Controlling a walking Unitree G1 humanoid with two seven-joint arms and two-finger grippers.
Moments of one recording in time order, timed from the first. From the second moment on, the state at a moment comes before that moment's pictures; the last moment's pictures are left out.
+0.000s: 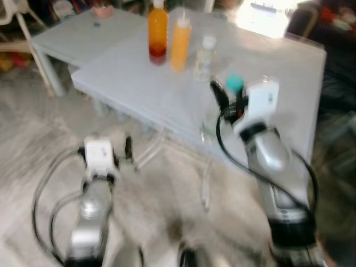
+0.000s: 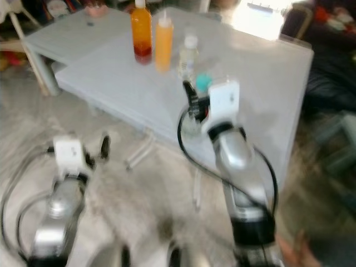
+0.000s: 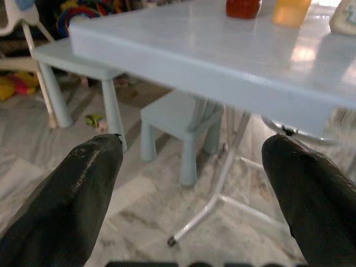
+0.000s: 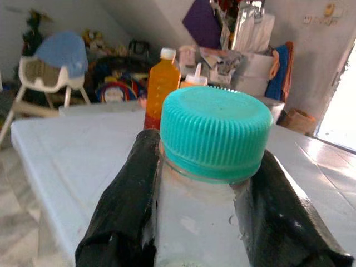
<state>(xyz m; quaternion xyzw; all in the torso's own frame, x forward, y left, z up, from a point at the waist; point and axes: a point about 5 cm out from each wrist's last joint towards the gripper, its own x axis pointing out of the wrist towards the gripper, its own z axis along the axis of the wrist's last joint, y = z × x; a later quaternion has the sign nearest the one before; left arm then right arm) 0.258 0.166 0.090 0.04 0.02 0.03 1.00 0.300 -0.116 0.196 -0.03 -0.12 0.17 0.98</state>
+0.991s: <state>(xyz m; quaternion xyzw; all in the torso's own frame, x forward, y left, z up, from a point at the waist) 0.239 0.114 0.098 -0.04 0.05 -0.29 0.95 0.346 -0.082 0.186 -0.03 -0.16 0.21 0.96</state>
